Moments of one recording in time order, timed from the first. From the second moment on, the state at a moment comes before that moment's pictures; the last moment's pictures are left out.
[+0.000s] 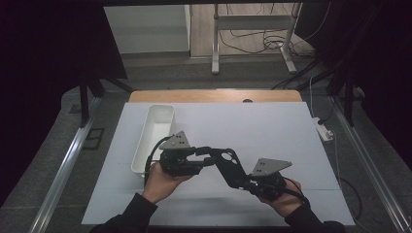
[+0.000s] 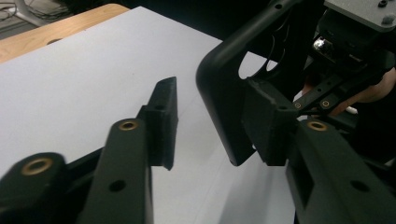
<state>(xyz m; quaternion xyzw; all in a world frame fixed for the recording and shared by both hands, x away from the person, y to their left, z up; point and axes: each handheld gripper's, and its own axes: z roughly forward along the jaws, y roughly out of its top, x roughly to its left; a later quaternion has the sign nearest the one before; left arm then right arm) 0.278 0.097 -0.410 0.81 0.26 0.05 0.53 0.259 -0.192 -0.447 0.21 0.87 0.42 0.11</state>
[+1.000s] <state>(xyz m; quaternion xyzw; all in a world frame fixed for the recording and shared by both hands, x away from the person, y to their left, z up) 0.281 0.103 -0.410 0.80 0.23 0.00 0.56 0.263 -0.192 -0.451 0.21 0.88 0.42 0.09</state>
